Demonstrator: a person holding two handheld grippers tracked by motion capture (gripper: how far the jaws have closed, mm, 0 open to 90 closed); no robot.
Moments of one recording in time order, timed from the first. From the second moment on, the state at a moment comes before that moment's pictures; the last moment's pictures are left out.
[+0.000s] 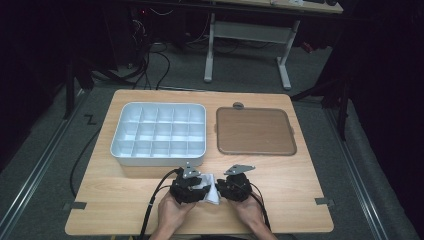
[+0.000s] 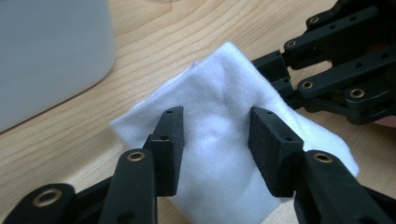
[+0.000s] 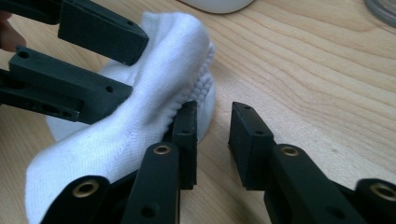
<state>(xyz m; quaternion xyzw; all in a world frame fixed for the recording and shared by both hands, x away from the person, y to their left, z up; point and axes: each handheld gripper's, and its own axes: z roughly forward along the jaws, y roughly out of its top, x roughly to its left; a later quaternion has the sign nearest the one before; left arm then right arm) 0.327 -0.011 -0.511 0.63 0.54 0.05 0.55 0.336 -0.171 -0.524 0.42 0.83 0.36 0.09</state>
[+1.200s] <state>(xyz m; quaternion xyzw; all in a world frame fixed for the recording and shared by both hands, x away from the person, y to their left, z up) 0.333 -0.010 -0.518 0.66 0.52 0.05 0.54 0.319 -0.174 -0.519 0.38 0.83 0.38 0.11</state>
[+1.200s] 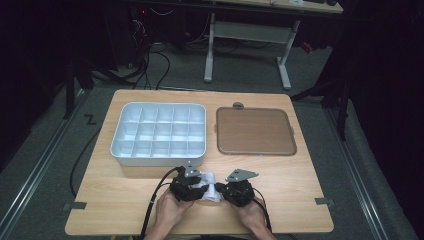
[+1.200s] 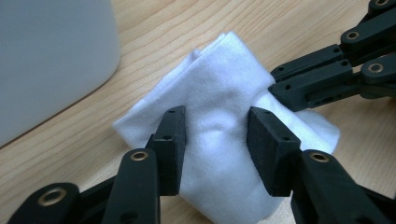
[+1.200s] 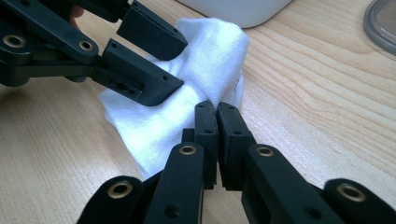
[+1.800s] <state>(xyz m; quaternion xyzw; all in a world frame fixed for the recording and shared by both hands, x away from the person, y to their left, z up) 0.320 -0.004 -0.509 0.66 0.51 0.06 0.55 0.313 -0.167 -0.484 0.37 0.81 0.42 0.15</state>
